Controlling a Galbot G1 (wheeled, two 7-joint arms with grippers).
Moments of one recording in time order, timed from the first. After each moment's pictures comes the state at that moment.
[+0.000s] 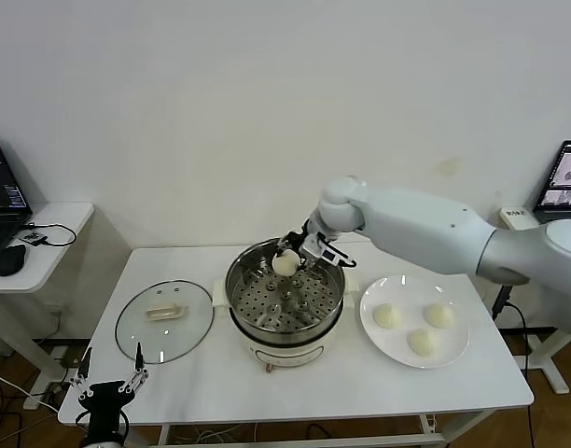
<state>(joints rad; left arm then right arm) 1.72 -1.33 -0.67 -1.96 -0.06 -0.24 -0.26 0.40 1.18 -1.18 1.15 -0.31 0.36 -0.79</state>
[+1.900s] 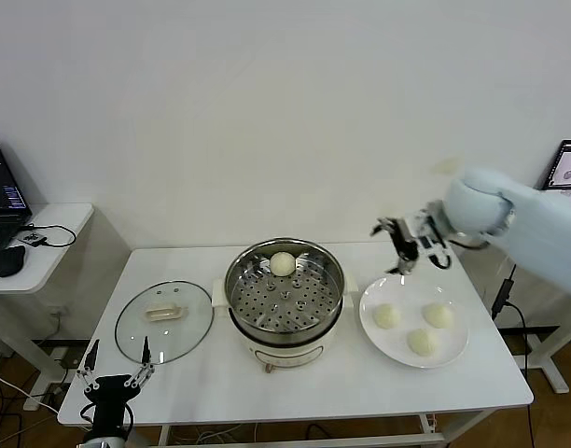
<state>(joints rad) 1.71 -1.29 -0.64 -1.98 -0.06 -0.23 -0.26 0.35 0.50 -1.00 1.61 0.09 -0.24 -0.95</state>
